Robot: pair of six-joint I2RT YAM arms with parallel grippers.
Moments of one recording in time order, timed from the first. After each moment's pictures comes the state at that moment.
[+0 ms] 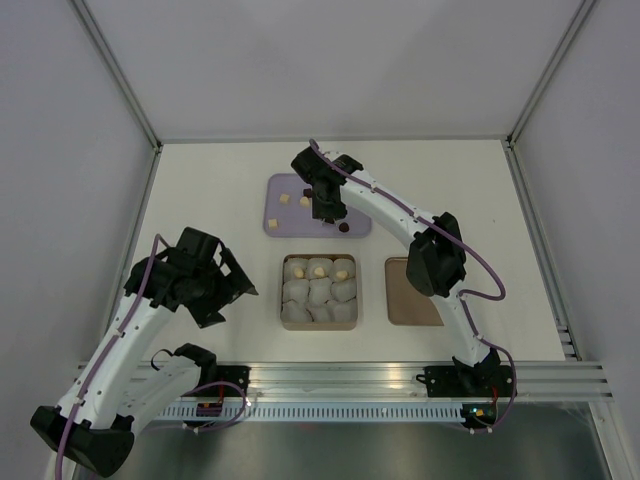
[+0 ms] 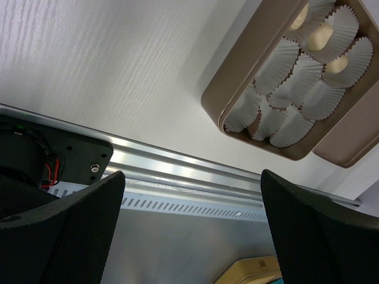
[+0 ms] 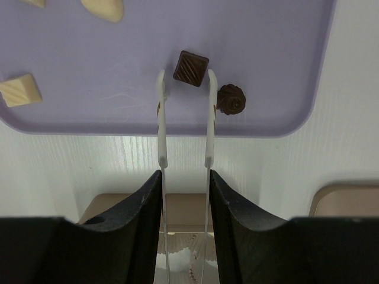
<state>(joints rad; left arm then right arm) -0.38 0.86 0.97 -1.28 0.03 -1.00 0.74 2.26 2.17 -1.09 0.34 0.70</state>
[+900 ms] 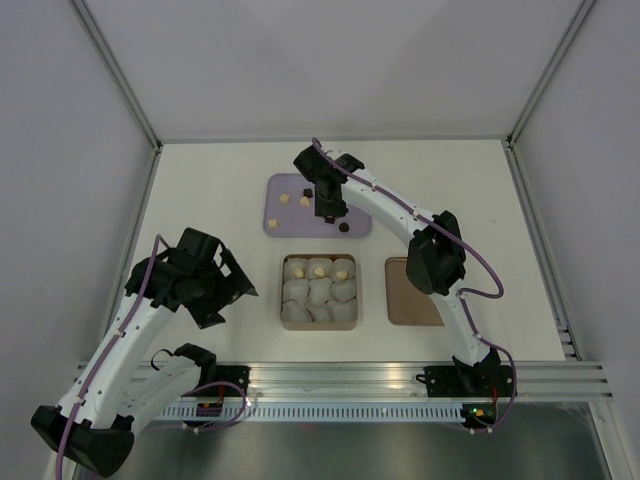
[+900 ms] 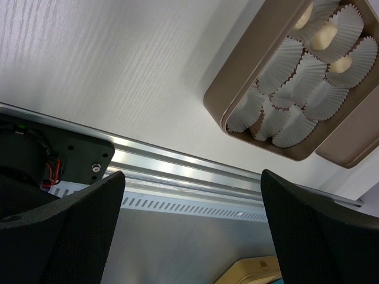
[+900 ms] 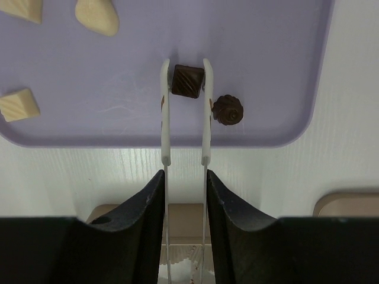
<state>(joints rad) -0.38 0.86 0.96 -1.28 0.04 -1.00 0.73 2.28 2.17 -1.07 0.34 0.71</state>
